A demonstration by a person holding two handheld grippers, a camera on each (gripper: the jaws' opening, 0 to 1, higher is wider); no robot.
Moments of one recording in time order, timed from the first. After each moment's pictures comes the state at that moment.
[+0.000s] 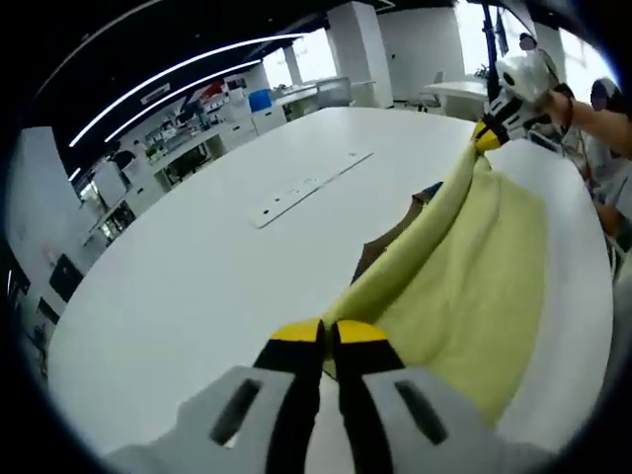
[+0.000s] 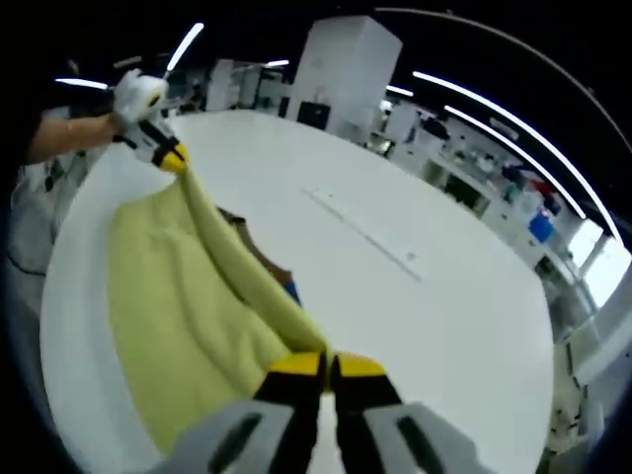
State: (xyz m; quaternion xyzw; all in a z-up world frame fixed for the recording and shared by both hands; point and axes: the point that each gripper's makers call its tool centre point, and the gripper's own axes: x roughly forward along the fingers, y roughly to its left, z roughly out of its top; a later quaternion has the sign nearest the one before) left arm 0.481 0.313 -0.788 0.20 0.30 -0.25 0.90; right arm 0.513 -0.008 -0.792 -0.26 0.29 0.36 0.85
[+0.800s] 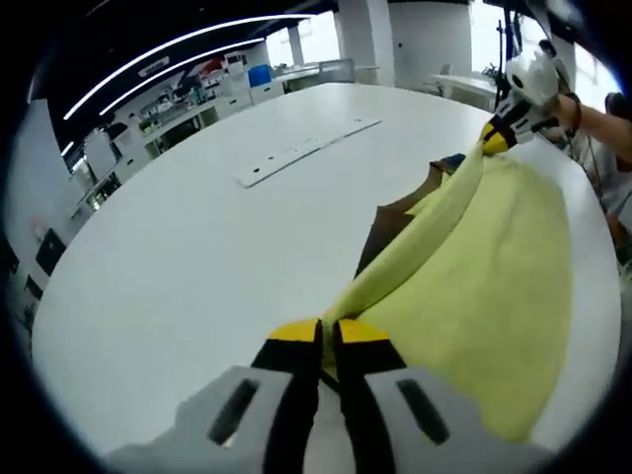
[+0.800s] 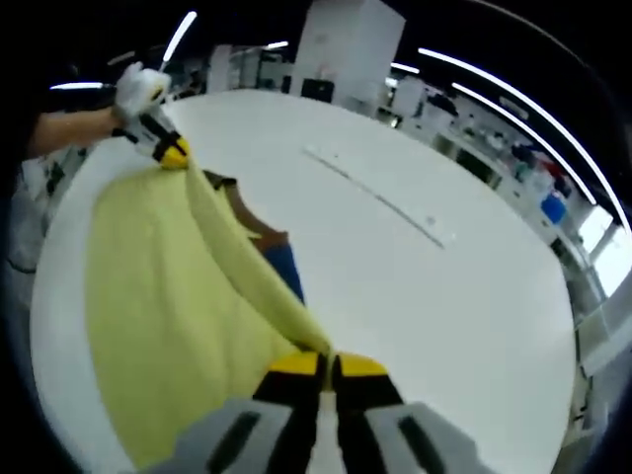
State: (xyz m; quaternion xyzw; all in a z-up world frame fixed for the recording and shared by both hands) left arm 0.500 0.320 -0.839 0.17 0.34 -0.25 0.89; right arm 0.525 -0.004 -0.836 -0.26 0.34 0.36 0.83
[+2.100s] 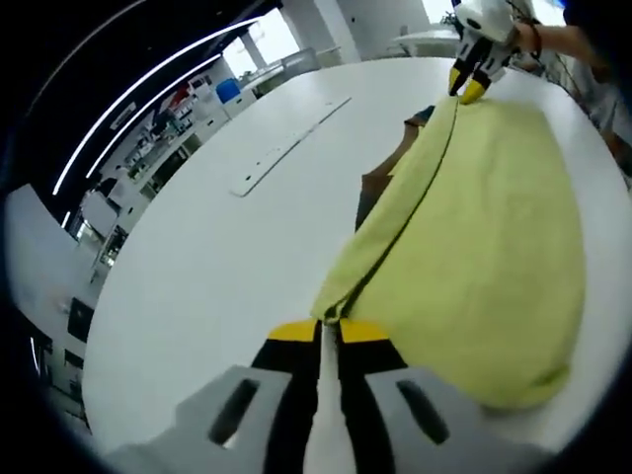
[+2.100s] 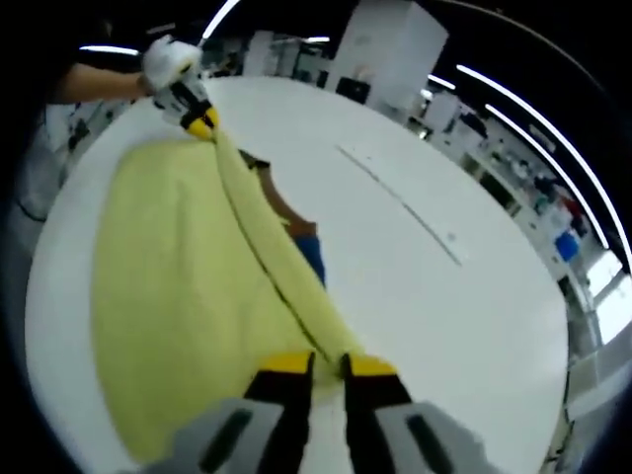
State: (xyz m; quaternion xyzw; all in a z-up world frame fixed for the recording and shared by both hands) left arm 0.490 0.339 -0.836 0.31 0.32 -0.27 0.85; right arm 0.512 -0.002 -0.844 -0.33 0.32 0.41 0.79
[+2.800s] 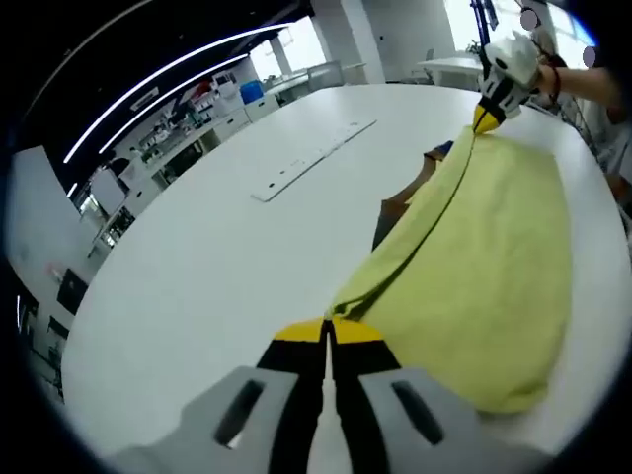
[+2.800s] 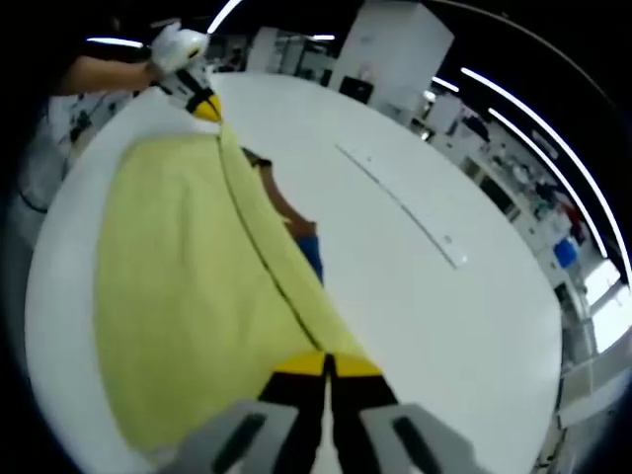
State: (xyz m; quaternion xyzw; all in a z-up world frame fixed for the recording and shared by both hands) left arm 0.487 0.344 -0.813 0.24 0.31 -0.25 0.88; right arm 0.509 -0.007 -0.838 -0.34 0.32 0.42 0.78
